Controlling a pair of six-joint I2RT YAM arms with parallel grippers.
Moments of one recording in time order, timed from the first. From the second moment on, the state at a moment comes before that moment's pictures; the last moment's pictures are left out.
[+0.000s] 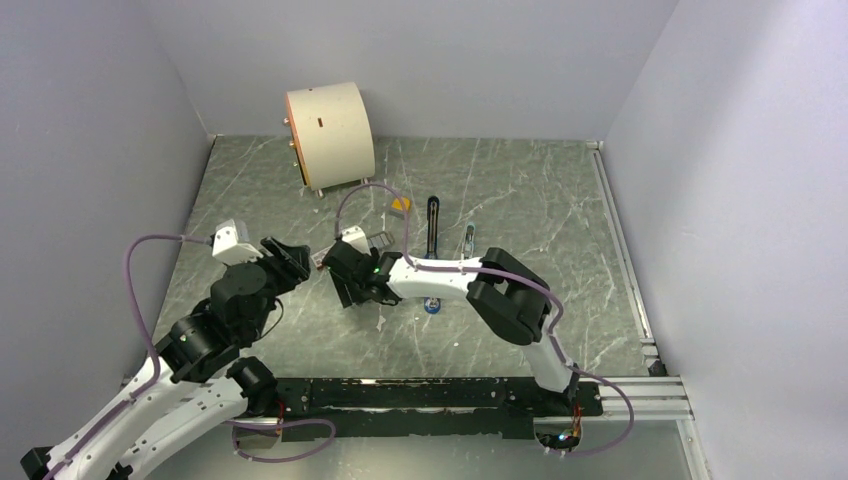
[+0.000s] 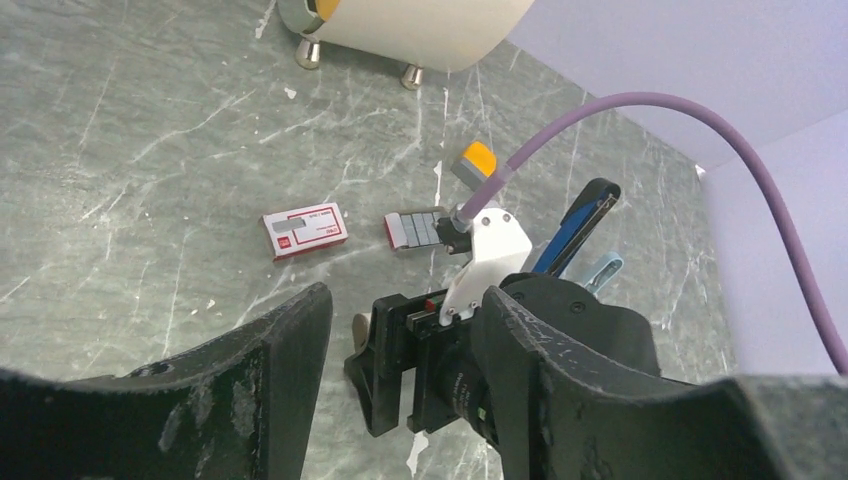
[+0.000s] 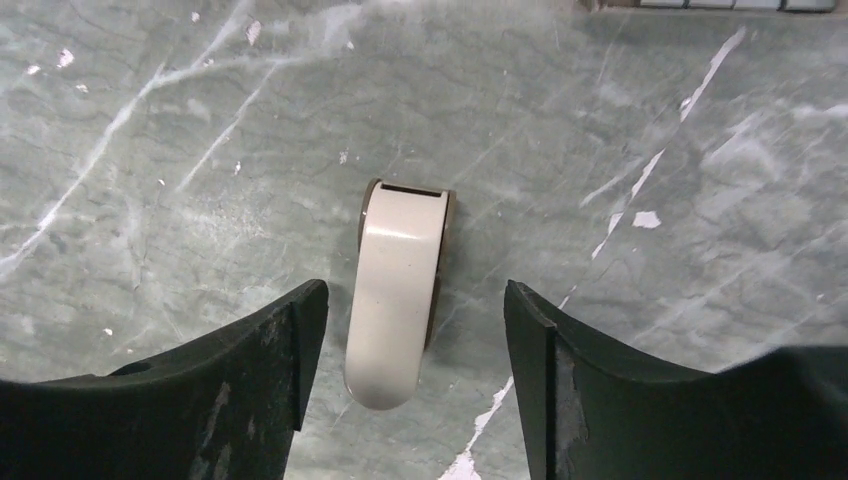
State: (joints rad) left arm -0.76 0.48 0.69 -0.53 -0.68 -0.80; right arm 1.12 2.09 1.47 -0.37 0.31 0.56
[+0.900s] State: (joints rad) left arm -0.76 0.71 0.69 -0.33 -0.31 -0.69; right arm 0.66 1.77 1.43 -0.36 0.46 0.37
